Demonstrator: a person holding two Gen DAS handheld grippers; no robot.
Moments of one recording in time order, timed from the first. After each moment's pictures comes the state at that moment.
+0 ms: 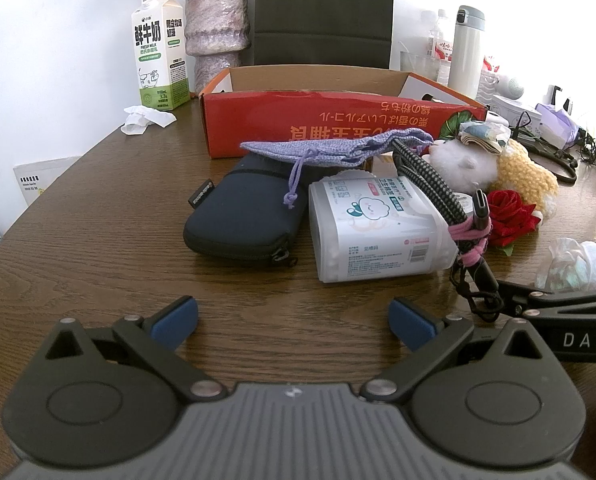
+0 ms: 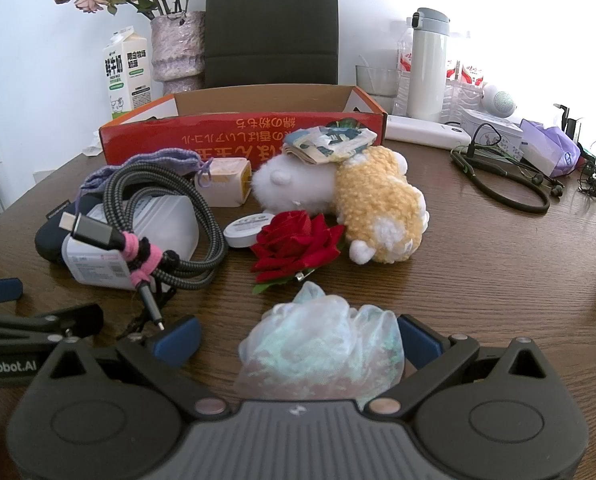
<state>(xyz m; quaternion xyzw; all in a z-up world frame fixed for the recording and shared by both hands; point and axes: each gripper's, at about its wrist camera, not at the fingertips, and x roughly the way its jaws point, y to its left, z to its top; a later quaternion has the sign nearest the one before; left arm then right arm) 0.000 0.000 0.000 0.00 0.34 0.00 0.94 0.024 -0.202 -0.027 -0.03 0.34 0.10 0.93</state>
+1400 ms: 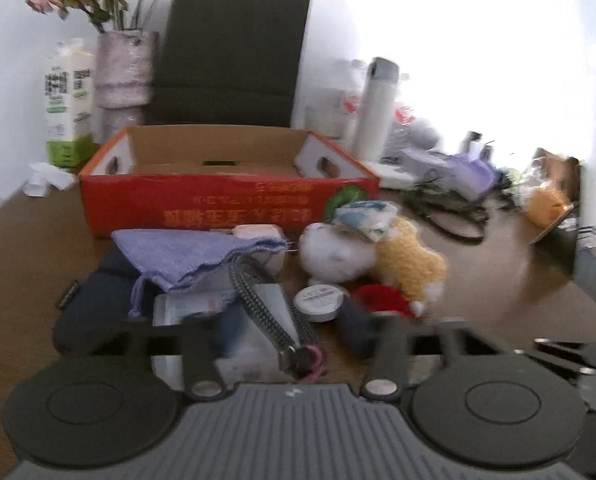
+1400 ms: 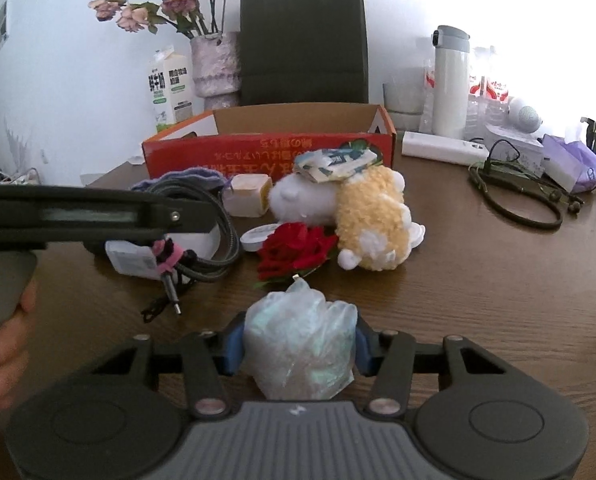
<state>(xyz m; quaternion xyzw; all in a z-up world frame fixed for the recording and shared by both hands) 0.027 -0.061 0.038 -0.02 0.28 -0.10 0.95 0.000 -0.243 -0.012 -0.02 0.32 0.18 0.93</state>
